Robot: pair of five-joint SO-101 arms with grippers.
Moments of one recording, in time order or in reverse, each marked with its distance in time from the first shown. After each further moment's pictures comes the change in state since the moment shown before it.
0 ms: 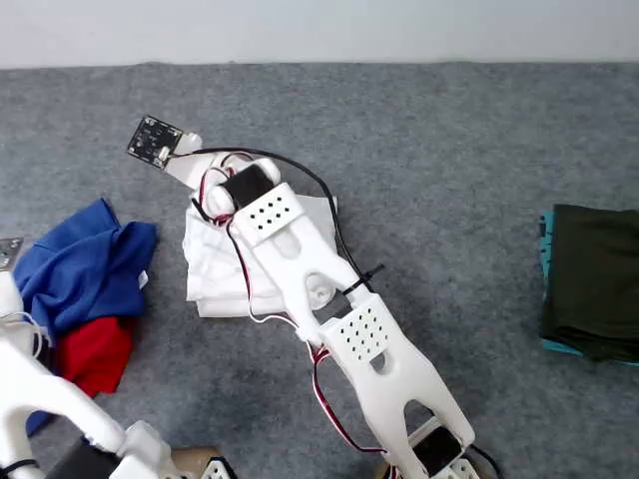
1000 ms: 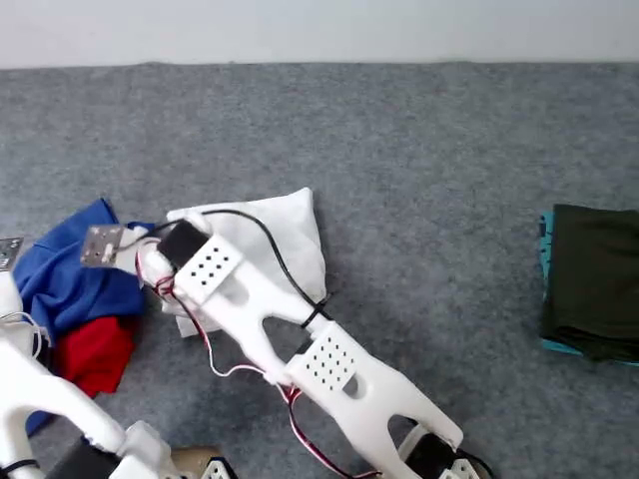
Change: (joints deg) left arm 0.0 0.0 0.0 -0.1 0.0; right arm -13.5 1.7 -0.6 21.5 0.1
